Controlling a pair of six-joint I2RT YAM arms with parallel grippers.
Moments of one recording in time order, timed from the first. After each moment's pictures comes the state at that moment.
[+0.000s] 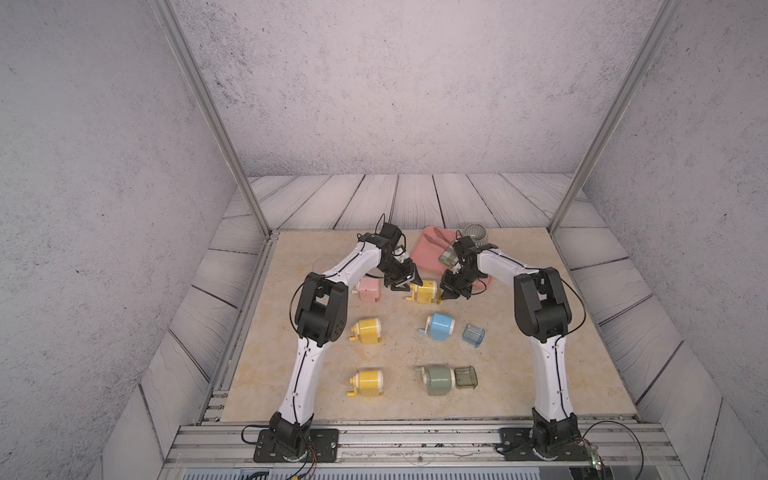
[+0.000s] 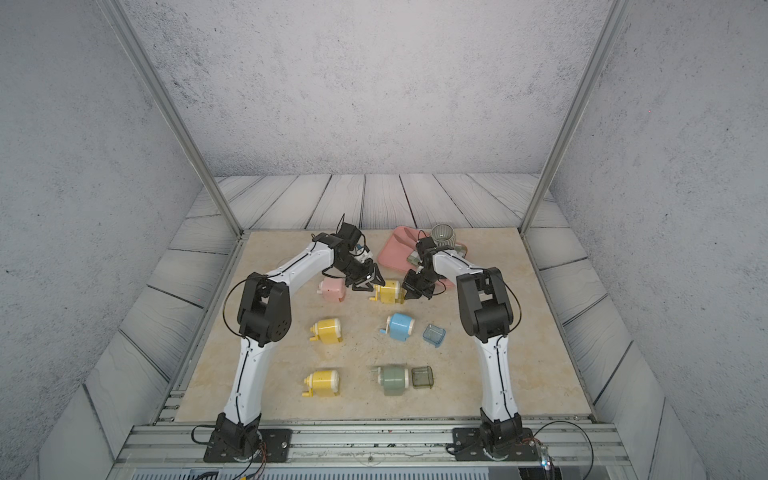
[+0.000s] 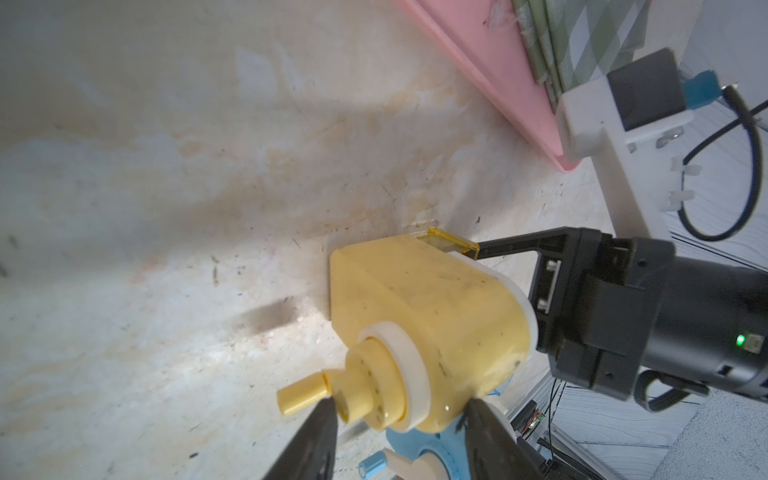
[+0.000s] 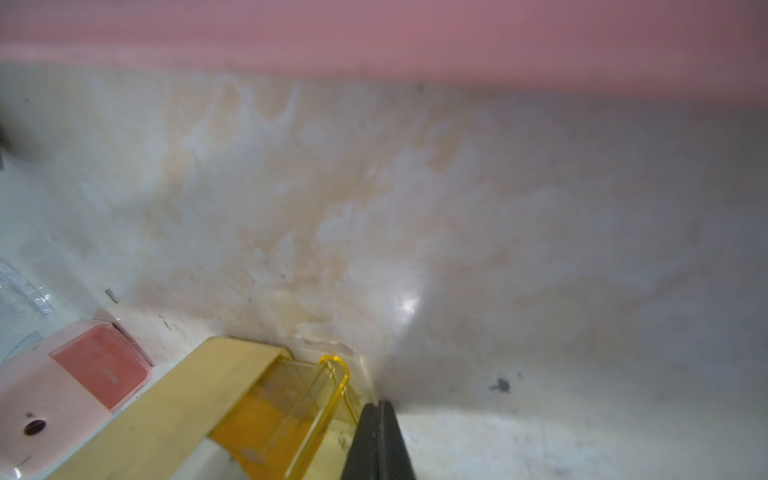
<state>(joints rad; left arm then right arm) -0.48 2.33 2.03 -0.95 0.61 -0.53 0.32 2.25 1.73 -0.87 -0.44 0.68</state>
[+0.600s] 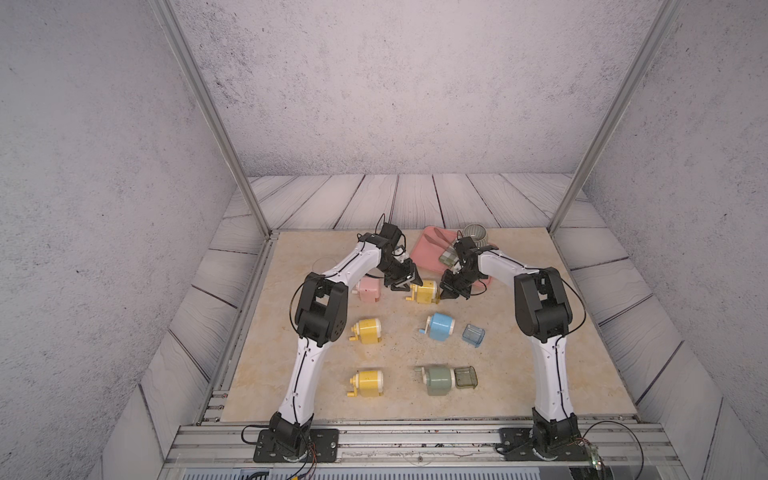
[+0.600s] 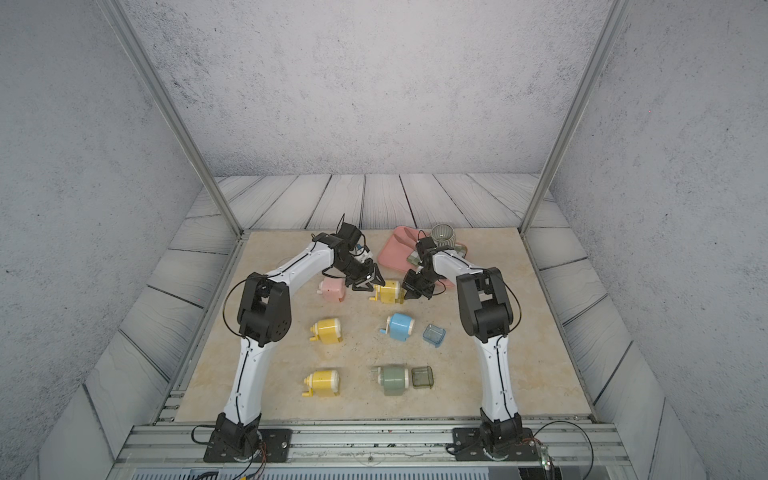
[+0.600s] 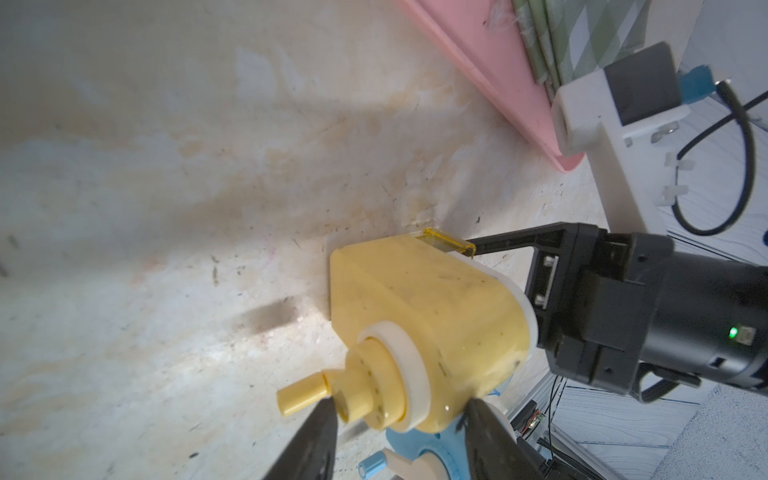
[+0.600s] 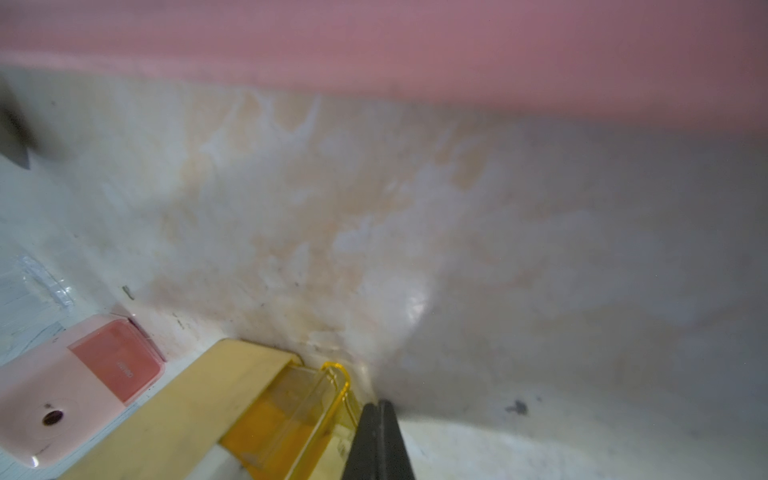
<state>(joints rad) -0.48 2.33 2.03 -0.95 0.61 -0.53 0.32 2.25 1.72 -0.83 -0.48 0.67</state>
